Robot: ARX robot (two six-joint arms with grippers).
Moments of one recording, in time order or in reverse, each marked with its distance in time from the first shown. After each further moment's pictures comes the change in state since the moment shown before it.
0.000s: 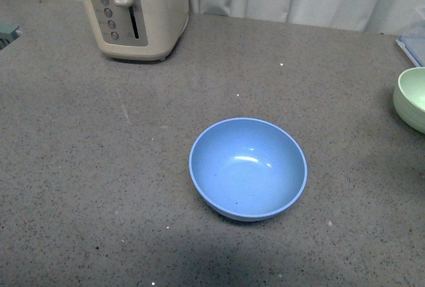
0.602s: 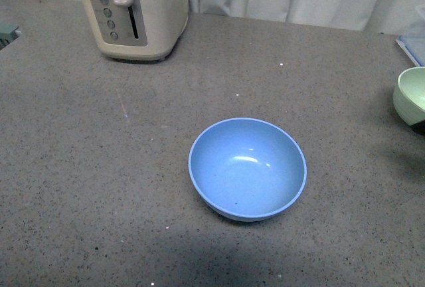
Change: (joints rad) left arm 0.000 0.000 0.000 0.000 0.000 0.000; right arm 0.003 0.301 0.218 -0.081 0.032 -0.121
